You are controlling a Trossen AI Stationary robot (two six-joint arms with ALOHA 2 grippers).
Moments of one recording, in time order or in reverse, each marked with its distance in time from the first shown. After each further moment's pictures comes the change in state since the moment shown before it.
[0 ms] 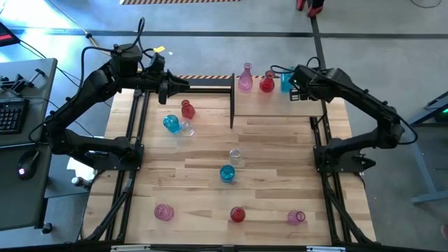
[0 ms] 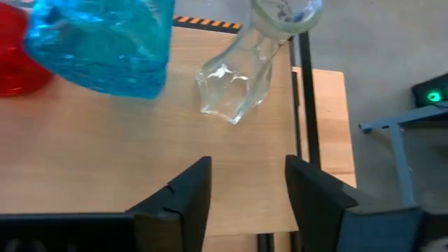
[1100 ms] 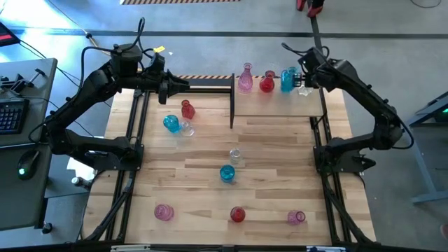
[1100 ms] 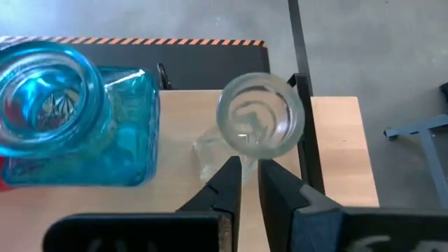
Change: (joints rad) left arm 0.000 0.000 0.000 0.000 0.000 0.000; right arm -0.235 0.011 -0.001 0.232 -0.090 -0.211
